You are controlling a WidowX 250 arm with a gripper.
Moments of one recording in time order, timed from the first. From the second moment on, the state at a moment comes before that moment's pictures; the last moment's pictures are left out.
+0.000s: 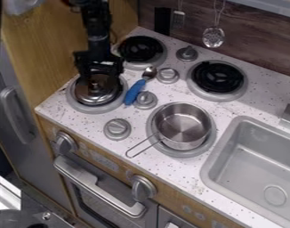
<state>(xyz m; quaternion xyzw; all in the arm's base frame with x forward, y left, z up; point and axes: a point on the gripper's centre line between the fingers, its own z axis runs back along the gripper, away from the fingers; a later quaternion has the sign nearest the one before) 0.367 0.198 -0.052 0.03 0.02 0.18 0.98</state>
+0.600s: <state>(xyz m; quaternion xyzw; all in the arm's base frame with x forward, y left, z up) 0.368 0.207 -0.061 0.04 0.04 0.18 0.98</state>
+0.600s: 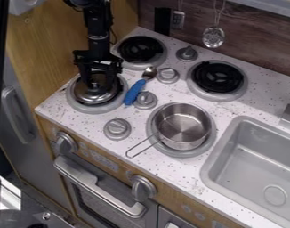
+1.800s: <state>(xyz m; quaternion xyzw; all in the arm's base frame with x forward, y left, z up) 0.381 0.131 -0.025 0.06 -0.04 0.11 0.99</state>
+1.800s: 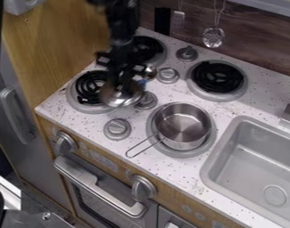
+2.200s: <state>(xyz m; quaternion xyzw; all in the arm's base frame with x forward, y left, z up) 0.358 0.054 -0.014 0.05 -0.05 0.05 1.00</state>
